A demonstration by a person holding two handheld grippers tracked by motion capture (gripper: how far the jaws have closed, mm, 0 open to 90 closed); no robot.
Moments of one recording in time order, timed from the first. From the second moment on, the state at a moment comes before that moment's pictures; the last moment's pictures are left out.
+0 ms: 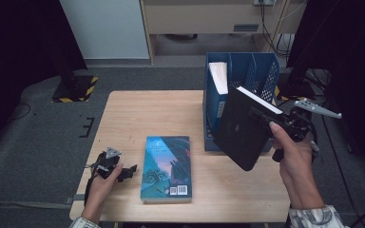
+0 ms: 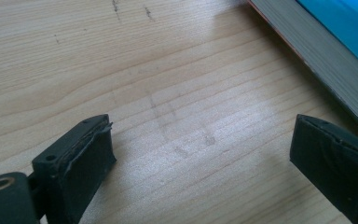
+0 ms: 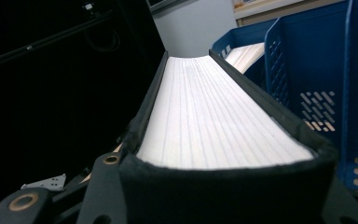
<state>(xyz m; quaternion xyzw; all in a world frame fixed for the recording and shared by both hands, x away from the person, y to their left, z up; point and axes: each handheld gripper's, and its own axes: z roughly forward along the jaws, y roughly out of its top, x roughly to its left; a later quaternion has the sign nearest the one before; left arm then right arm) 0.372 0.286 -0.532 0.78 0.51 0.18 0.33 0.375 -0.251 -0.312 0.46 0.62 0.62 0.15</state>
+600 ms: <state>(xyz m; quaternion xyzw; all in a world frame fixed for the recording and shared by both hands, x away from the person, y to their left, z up) 0.372 0.286 -0.532 0.78 0.51 0.18 0.33 0.401 -0.279 -0.311 0.50 0.60 0.59 0.18</state>
